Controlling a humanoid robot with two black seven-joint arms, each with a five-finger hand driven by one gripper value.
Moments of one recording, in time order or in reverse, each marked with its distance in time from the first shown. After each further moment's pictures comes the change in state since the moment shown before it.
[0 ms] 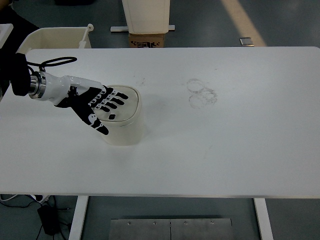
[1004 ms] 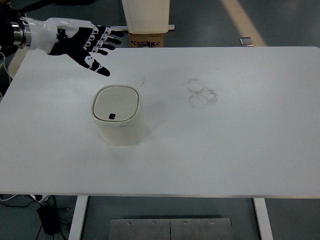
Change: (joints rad) left arm 0.003 0.007 -0.242 0.220 -0.030 -0.010 -0.014; right arm 0.000 0.000 0.000 -0.002 0.000 0.000 0.000
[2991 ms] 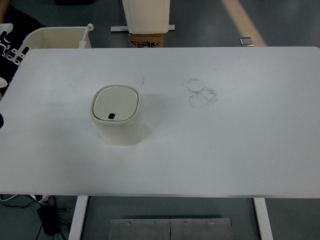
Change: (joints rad) left arm 0.998 -0.264 -1.164 0.758 -0.485 -0.001 -0.115; right arm -0.012 0.000 0.002 0.000 0.000 0.000 0.000
